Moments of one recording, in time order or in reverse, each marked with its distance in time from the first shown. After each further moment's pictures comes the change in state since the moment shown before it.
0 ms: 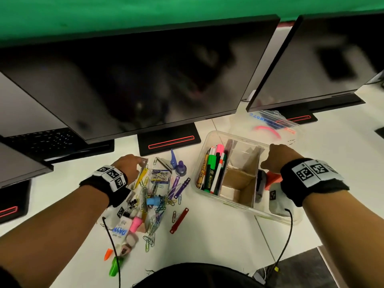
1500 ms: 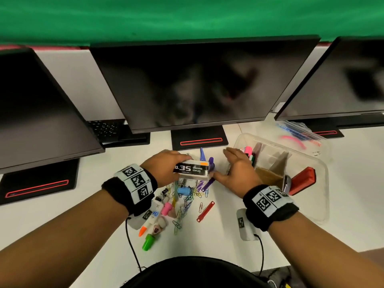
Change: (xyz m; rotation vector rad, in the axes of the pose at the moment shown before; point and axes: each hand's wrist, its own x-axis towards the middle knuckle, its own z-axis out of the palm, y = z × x) left_hand -0.116 0.025 -0.049 -0.094 0.134 0.329; right_hand -0.099 -0.130 0.058 0.298 0.210 -0.592
